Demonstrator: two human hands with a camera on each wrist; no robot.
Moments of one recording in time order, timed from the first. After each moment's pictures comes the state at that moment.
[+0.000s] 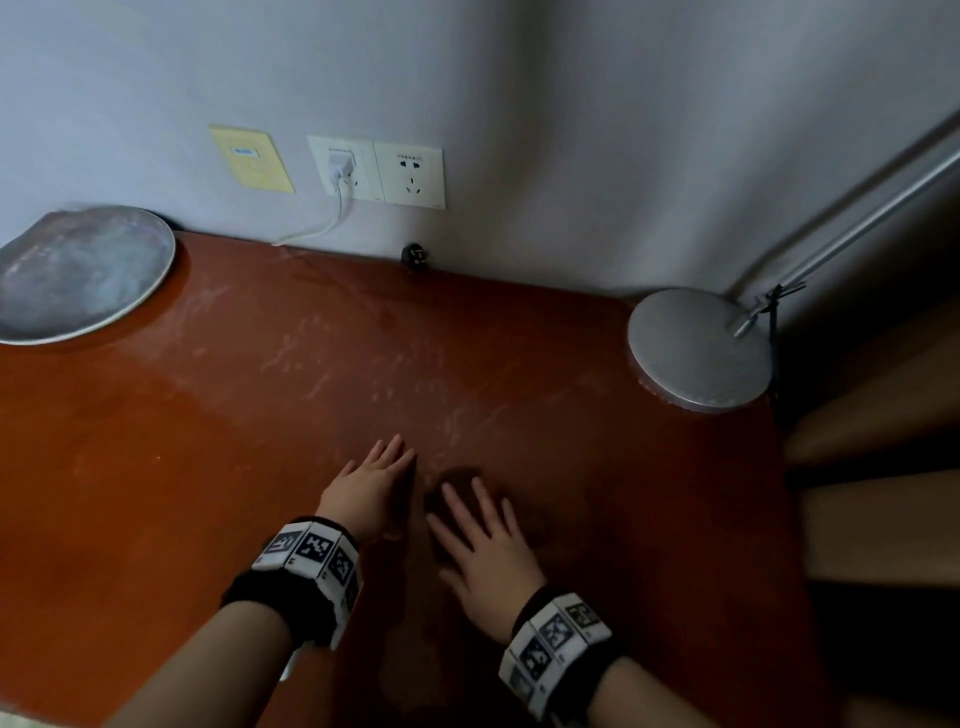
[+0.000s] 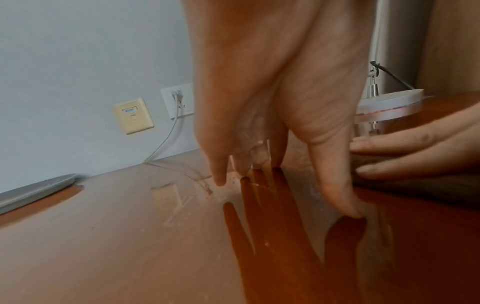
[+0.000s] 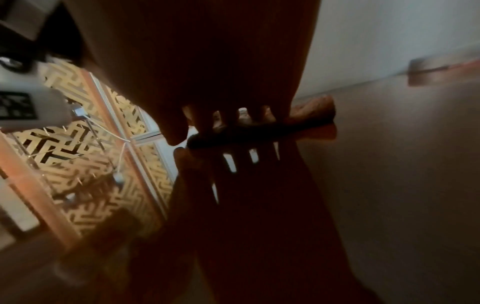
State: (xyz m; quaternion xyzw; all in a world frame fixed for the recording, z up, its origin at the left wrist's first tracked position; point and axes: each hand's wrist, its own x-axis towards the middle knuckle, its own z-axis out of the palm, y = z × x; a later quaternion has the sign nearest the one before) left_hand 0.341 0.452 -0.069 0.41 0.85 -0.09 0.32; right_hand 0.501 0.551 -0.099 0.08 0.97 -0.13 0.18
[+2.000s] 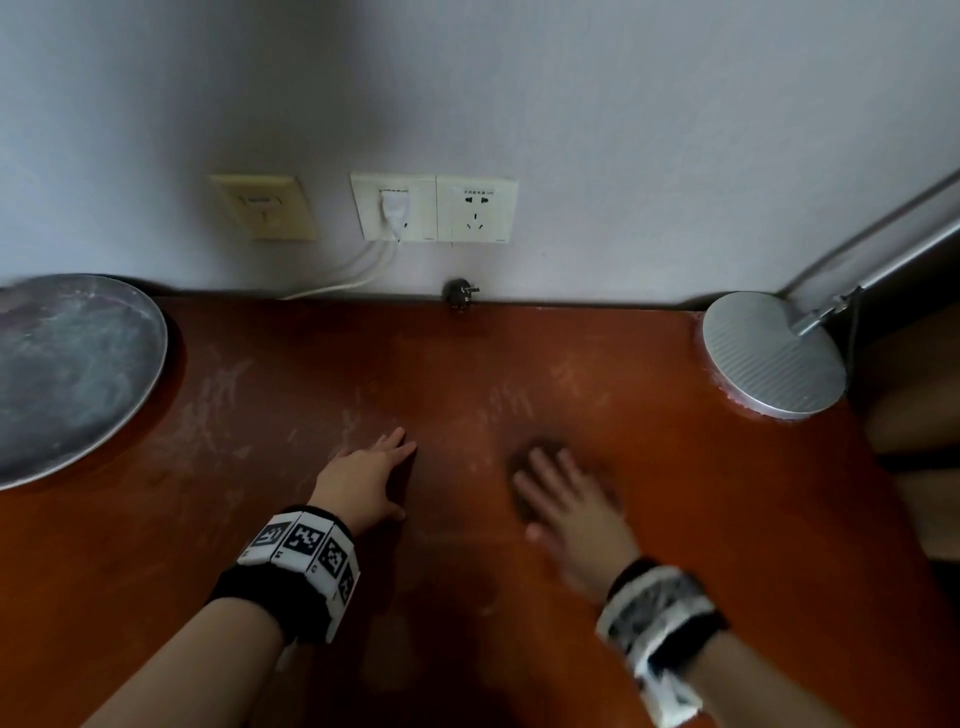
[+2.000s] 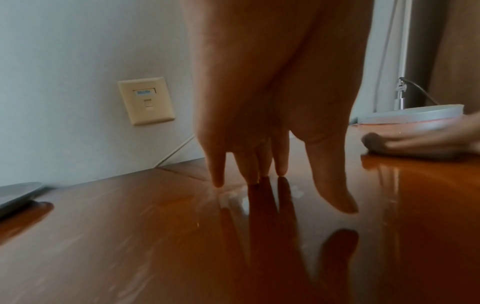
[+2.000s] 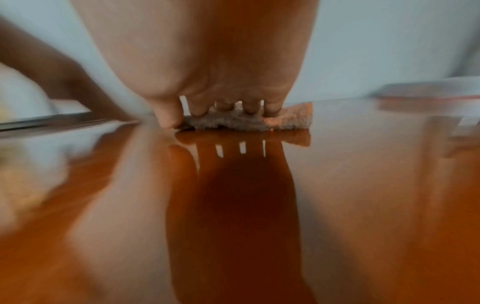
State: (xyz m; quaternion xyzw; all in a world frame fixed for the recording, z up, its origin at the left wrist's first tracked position) left_hand 0.145 0.429 -0.065 0.49 0.81 -0.04 0.33; right_hand 0.383 0.555 -0.095 0.24 0.95 -0.09 0.16
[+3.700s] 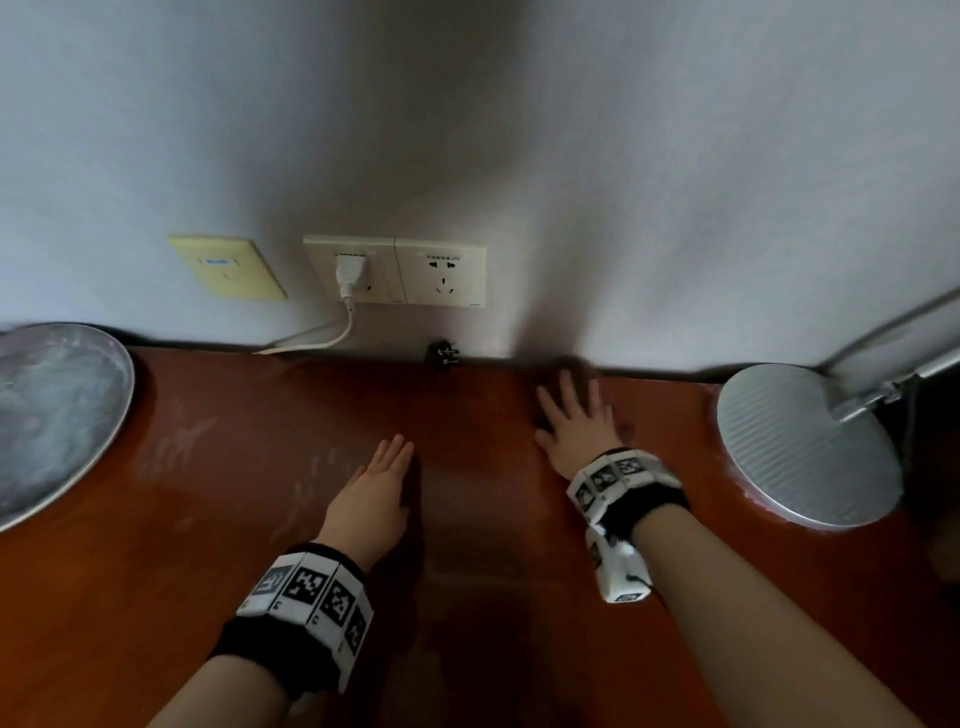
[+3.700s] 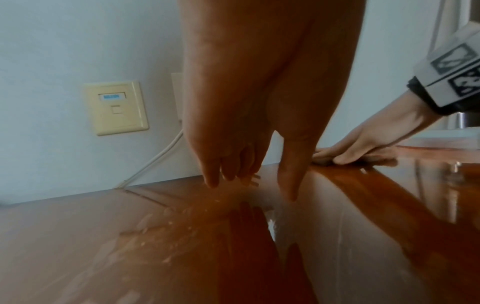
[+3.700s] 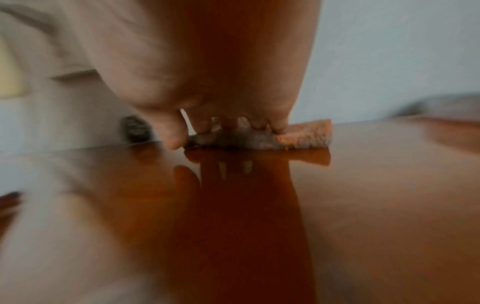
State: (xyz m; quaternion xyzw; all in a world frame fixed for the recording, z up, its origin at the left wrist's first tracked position) left_hand 0.157 0.521 -0.070 0.41 0.86 0.06 0.28; right_hand 0.286 0.733 -0.098 0.34 0.91 -0.13 0.18
